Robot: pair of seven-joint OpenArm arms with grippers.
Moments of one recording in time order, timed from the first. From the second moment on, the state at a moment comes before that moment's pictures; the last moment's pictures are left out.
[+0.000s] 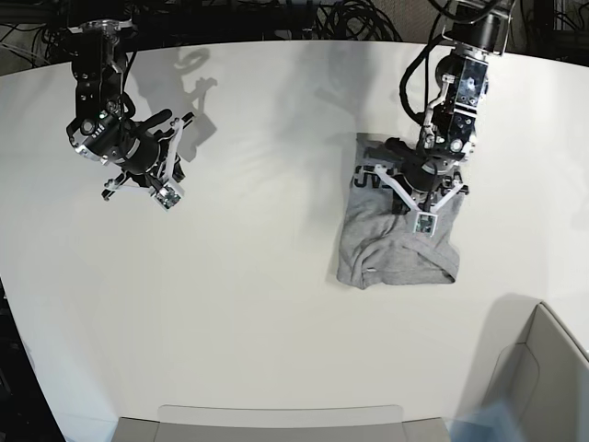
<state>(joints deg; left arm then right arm) 4.0 -19.1 10.3 86.7 -19.0 3.0 32.3 -7.0 16.8 2.4 107.8 11.8 38.2 -60.4</state>
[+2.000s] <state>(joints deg) 58.8 -13.5 -8.1 98.0 -18.0 4.3 28.8 -52.5 25.7 7.3 98.4 27.9 38.5 -52.5</state>
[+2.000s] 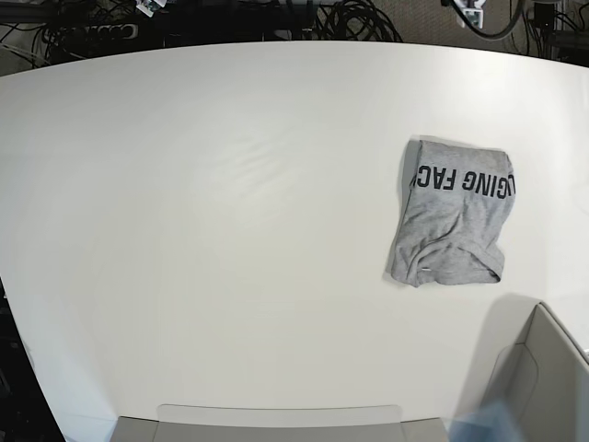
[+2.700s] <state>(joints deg) 26.7 -10.6 -6.3 37.8 -18.0 4.0 15.9 -17.7 28.1 -37.9 32.9 28.2 37.5 -15.6</state>
